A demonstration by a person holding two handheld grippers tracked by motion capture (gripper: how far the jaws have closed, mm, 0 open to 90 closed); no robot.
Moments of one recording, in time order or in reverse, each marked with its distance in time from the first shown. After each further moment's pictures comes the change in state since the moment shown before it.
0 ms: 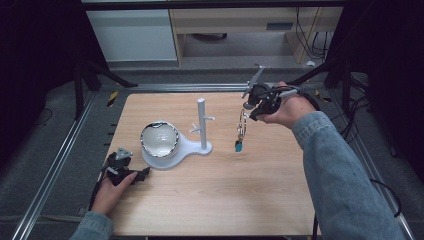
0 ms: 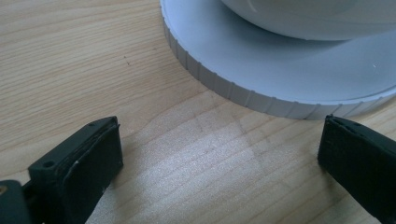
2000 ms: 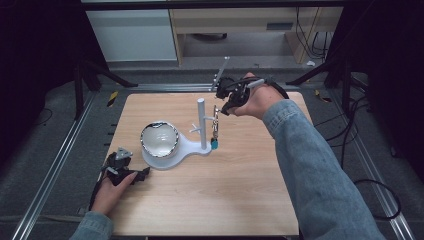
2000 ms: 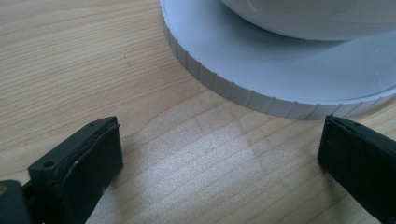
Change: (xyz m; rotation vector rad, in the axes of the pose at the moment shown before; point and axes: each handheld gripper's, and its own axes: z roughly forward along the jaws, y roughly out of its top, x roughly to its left) left arm 0.000 0.000 0.000 0.000 0.000 0.000; right arm 0.020 0.073 0.003 -0.031 0.056 -0.100
